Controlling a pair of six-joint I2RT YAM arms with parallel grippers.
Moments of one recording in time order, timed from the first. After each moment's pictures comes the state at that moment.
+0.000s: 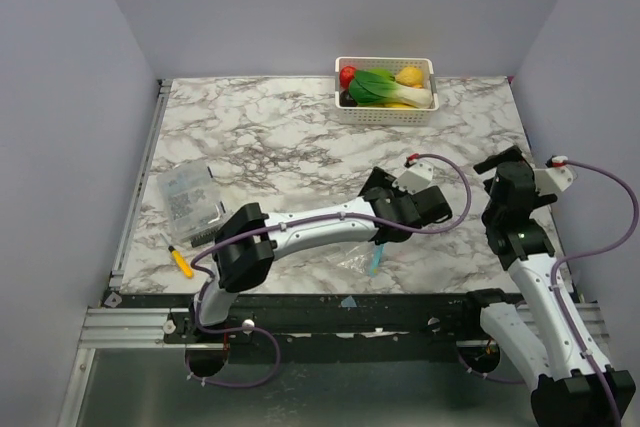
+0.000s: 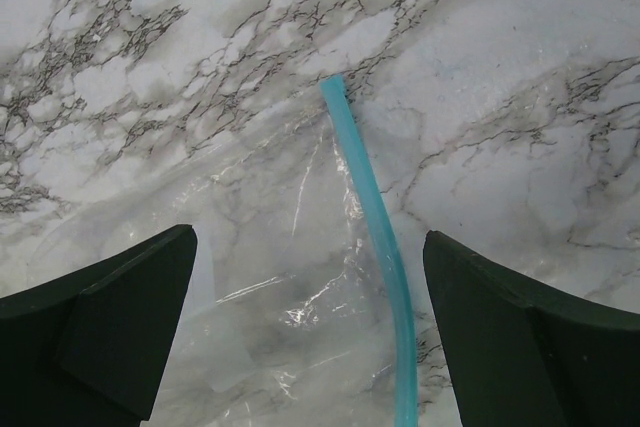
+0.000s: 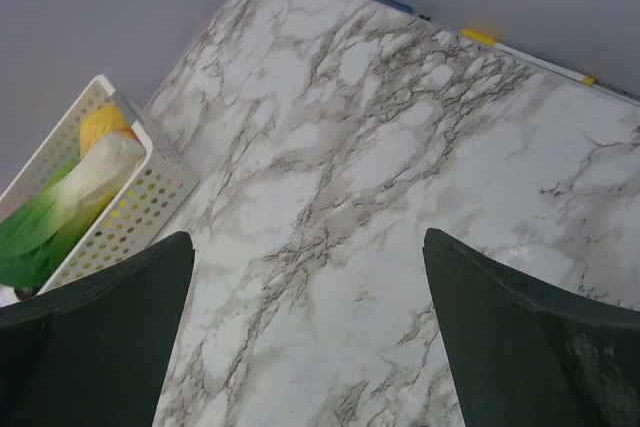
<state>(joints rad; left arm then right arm) -1.24 1.98 1.74 -0.78 -0.76 -0.56 0.10 0.75 0.63 -0.24 0.67 0.72</state>
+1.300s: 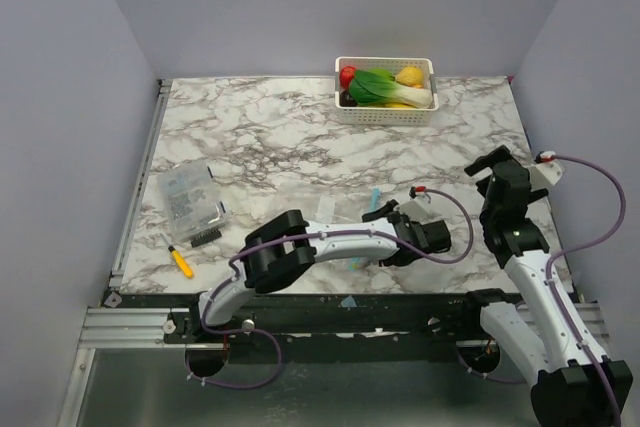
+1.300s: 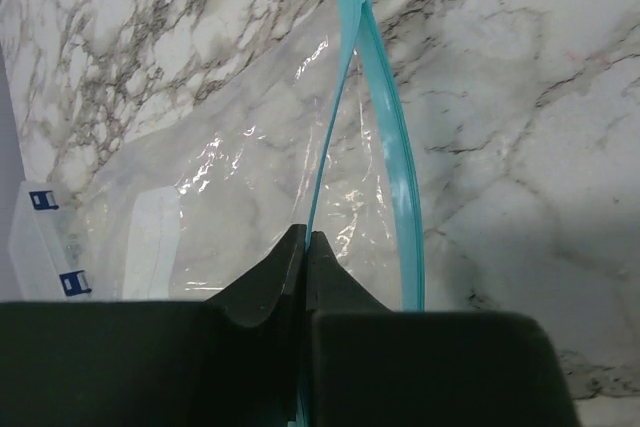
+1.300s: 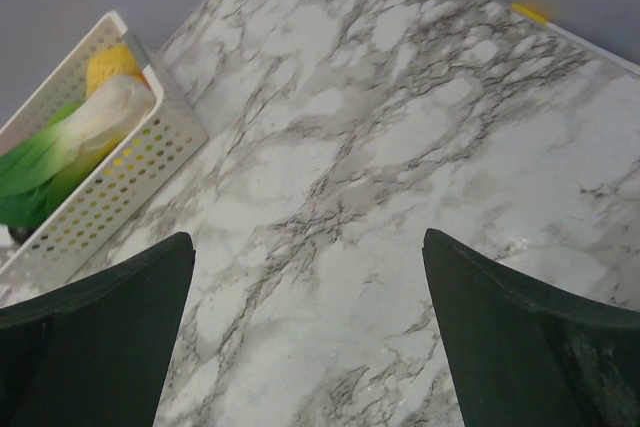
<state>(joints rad) -1.30 2.24 1.78 -0.92 -0.98 -0.53 0.10 0.77 0.60 -0.20 0.65 0.69</state>
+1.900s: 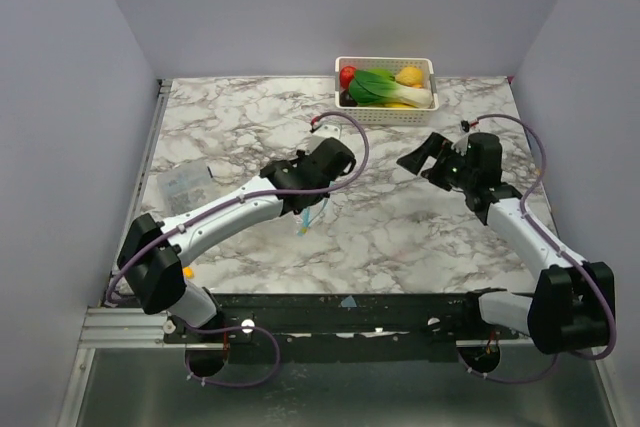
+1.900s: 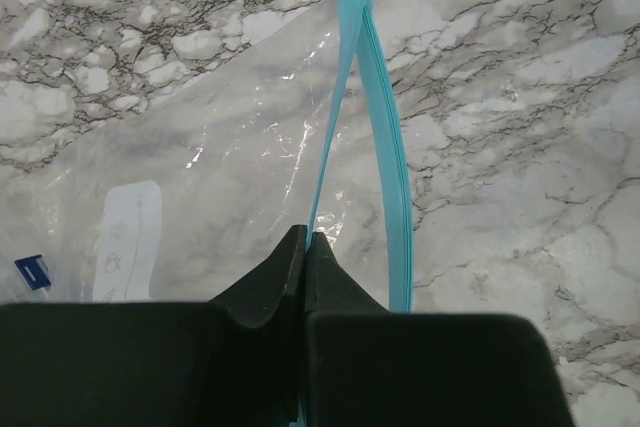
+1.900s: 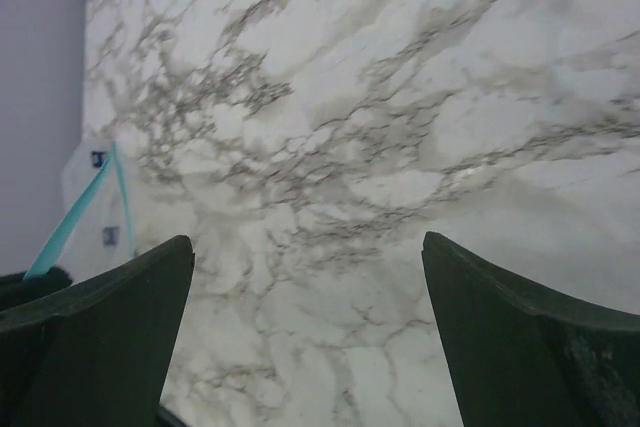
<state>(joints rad) -0.94 1.53 1.29 -0.67 -0.59 -0.48 0.11 1.20 0.72 -0.02 -0.31 0.59</state>
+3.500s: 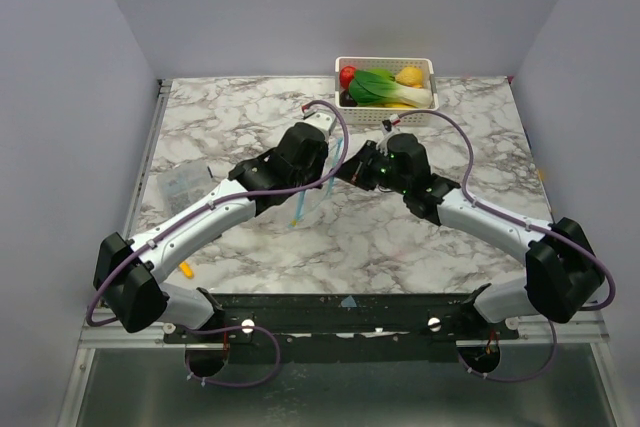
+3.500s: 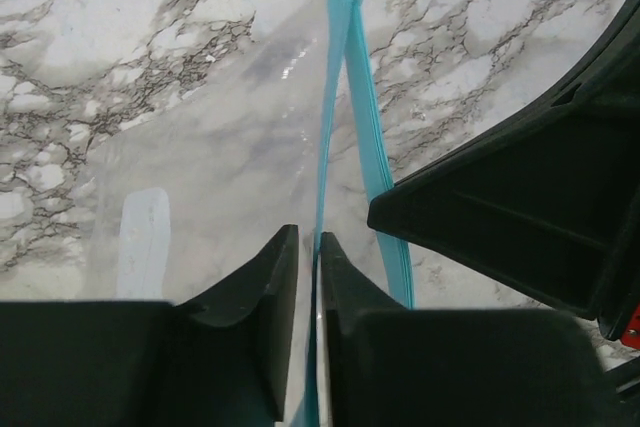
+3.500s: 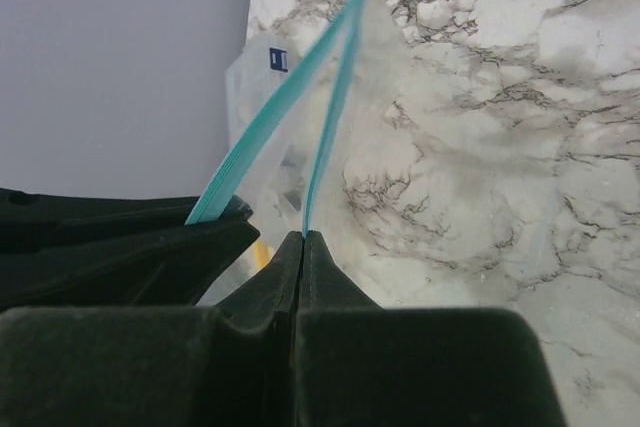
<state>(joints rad) -0.79 1.37 1.22 -0.48 -0.26 -0.27 0.66 1.41 0.88 0.17 -0.19 0.96</state>
